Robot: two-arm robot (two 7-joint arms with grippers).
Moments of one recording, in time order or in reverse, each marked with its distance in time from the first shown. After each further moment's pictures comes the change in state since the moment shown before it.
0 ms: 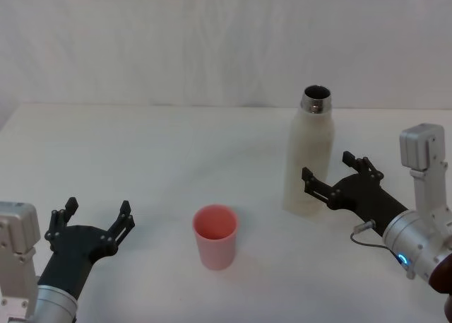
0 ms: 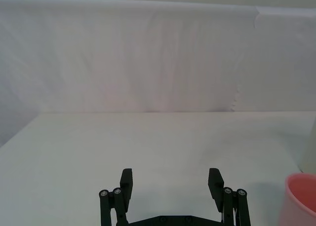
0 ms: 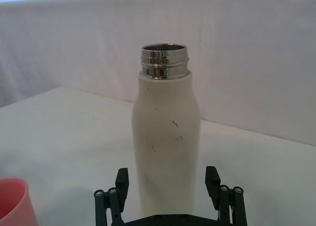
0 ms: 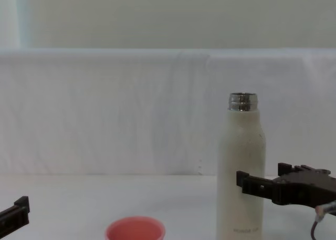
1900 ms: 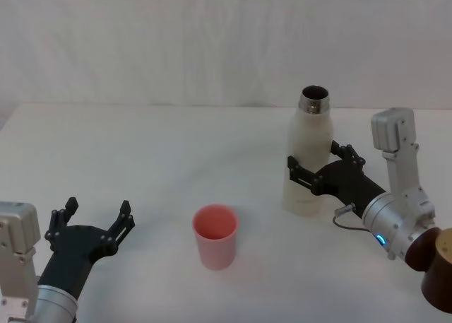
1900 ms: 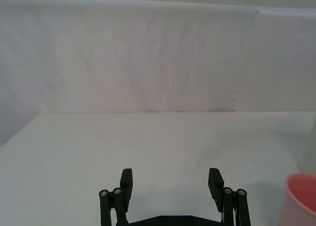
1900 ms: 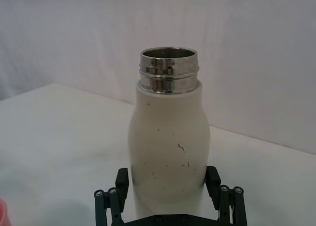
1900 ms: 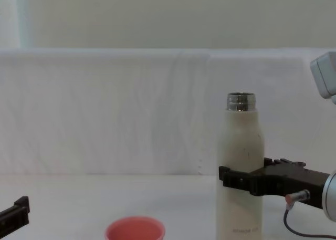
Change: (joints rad) left arm 0.000 0.000 0.000 0.000 0.000 0.000 0.000; right arm 0.099 -0.055 -0.031 0.097 -0.059 0.021 -0.014
